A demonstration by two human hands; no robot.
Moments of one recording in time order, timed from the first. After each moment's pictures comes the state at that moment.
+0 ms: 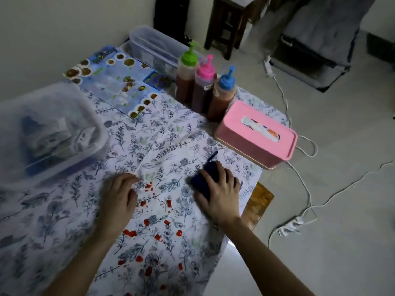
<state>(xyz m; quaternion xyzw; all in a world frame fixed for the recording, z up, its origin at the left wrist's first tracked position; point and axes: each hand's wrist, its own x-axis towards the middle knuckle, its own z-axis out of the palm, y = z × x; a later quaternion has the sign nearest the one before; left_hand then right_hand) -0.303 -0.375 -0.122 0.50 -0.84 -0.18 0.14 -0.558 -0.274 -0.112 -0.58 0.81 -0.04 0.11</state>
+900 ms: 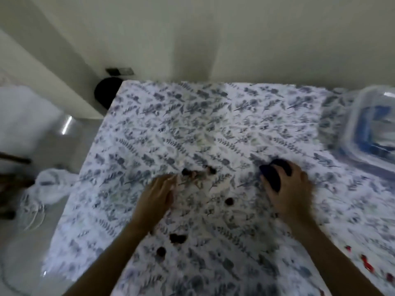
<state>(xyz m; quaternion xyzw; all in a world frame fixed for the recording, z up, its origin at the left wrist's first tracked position) 0.087 -0.074 -0.106 0.84 -0.52 -0.10 0.11 -0.173 -0.325 -0.120 -0.87 0.48 -0.04 0.14</state>
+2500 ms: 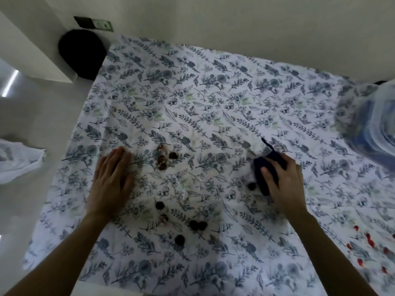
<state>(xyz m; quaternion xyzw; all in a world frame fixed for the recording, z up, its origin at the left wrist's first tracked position) 0.197 0.033 -0.146 0.89 -0.44 -0.08 0.10 -0.122 -0.257 -0.117 -0.87 0.46 -0.07 0.15</state>
